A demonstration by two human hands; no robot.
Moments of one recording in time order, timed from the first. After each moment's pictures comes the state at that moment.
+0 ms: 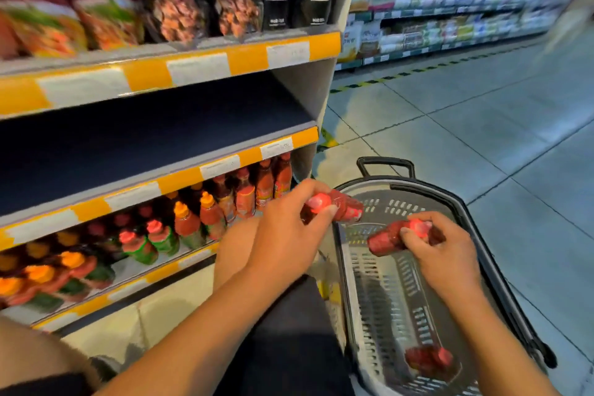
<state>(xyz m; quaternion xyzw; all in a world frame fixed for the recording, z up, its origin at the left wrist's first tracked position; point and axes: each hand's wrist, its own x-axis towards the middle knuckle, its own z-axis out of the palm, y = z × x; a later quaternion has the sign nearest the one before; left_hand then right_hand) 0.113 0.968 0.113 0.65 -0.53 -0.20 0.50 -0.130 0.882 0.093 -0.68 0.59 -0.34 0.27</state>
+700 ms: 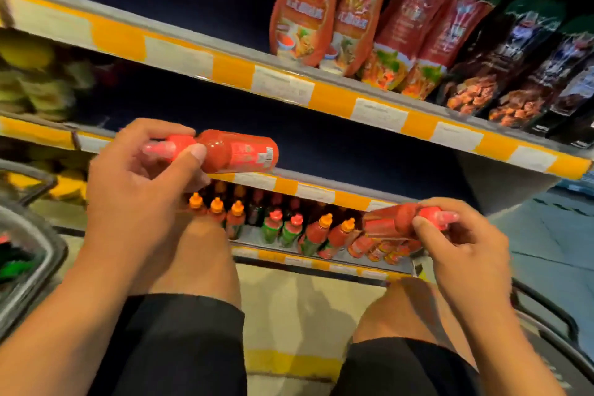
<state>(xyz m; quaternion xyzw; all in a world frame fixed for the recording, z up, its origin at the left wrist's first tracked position) 0.370 1.256 0.148 0.68 -0.16 0.07 0.71 0.155 0.975 0.173 -0.84 0.28 -0.33 0.33</state>
